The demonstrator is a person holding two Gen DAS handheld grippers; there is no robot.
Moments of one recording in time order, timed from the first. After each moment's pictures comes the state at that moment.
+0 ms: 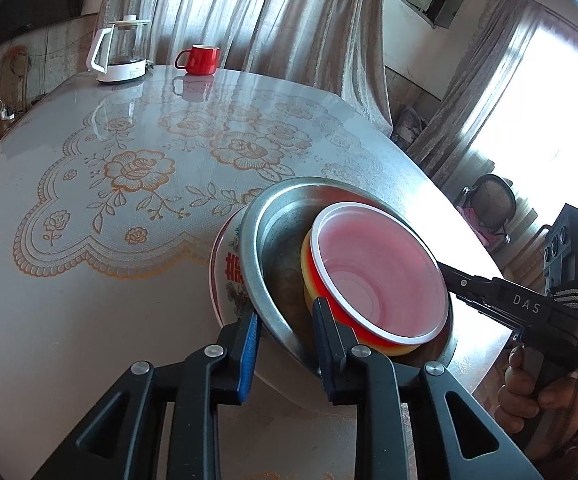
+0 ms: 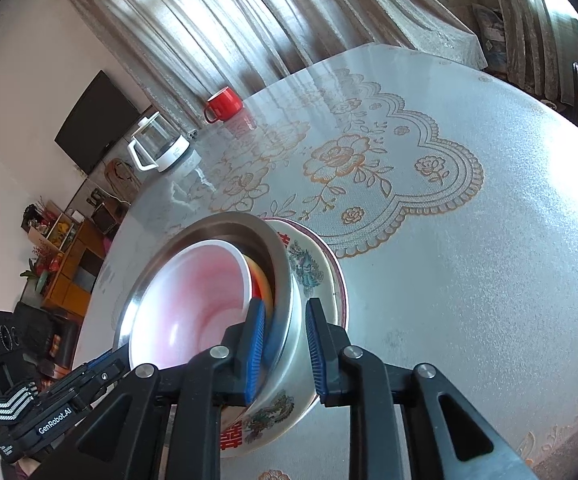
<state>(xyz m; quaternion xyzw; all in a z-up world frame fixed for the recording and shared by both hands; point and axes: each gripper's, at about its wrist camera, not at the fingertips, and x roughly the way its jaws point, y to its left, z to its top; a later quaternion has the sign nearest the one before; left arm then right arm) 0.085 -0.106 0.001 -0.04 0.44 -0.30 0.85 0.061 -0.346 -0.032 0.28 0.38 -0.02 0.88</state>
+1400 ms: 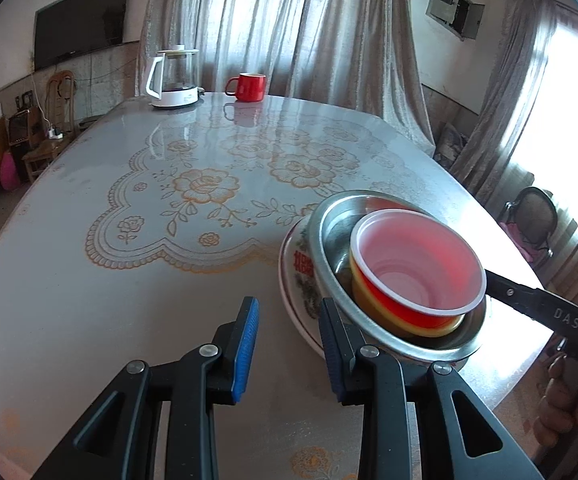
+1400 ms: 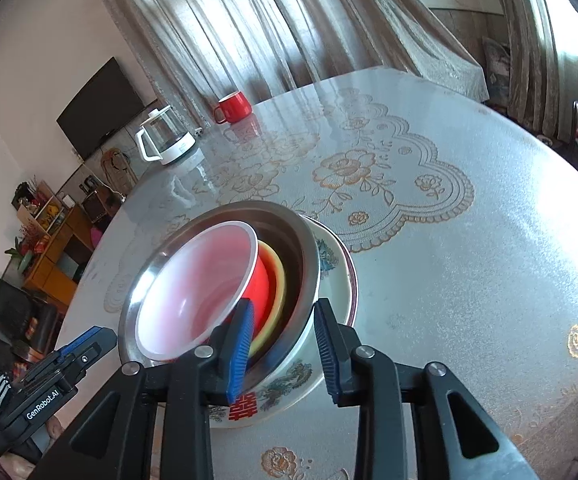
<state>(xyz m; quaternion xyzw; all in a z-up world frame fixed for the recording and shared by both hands) 0.057 -0.078 0.008 -0.01 0.40 -0.21 0.89 0.040 -0.317 -0.016 0.22 0.37 -0.04 0.90</state>
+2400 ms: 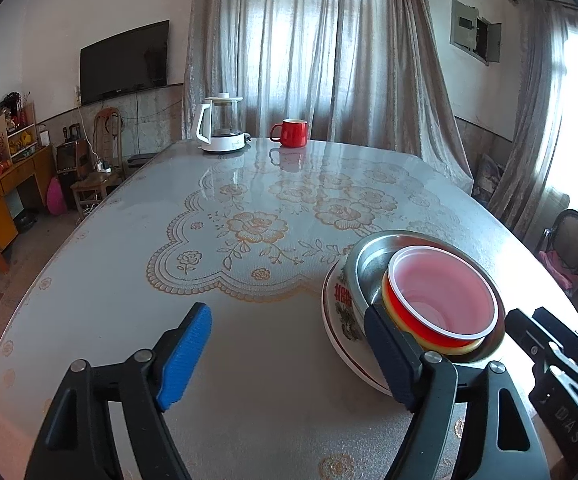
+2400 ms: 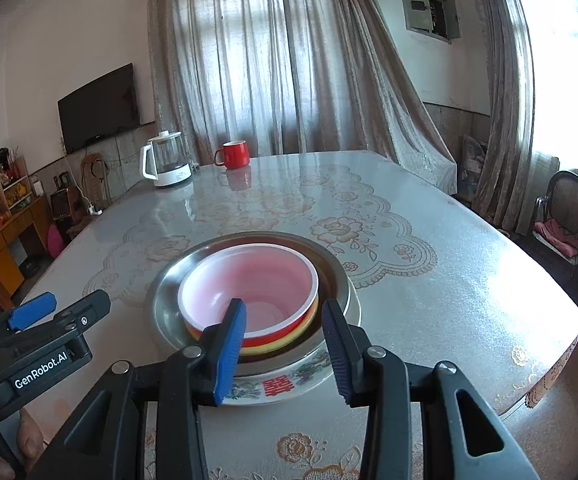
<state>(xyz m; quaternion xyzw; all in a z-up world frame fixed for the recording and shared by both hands) 0.033 -0.067 0.025 0.00 0.32 -0.13 0.94 -0.002 -0.235 0.010 0.07 0.28 -0.12 0.95</state>
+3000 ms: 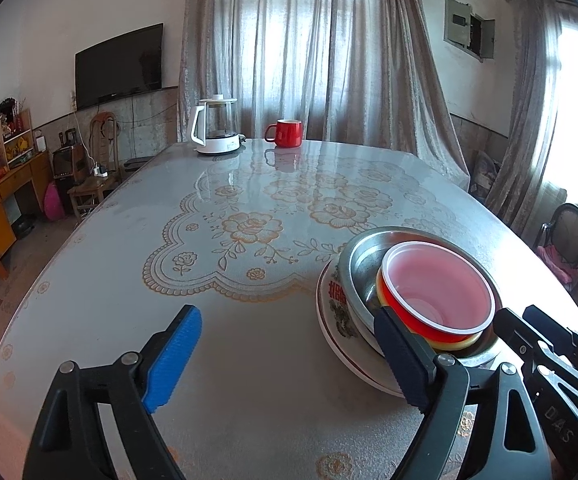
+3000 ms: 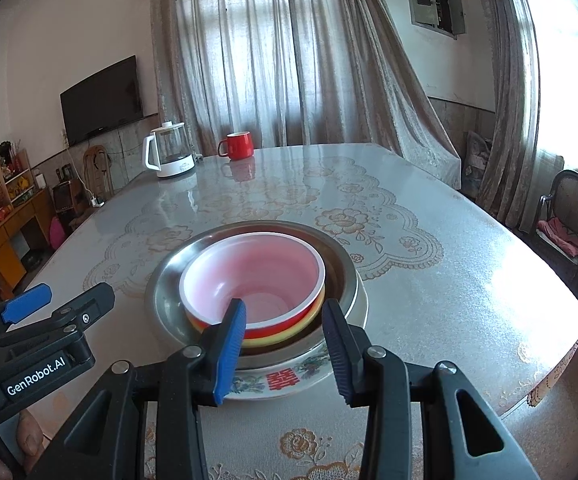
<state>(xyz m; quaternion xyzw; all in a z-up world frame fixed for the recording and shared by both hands) 0.031 -0.072 0.022 0.01 0.32 -0.13 0.94 0.003 -0.234 0.005 0.07 0.29 -0.11 0.95</state>
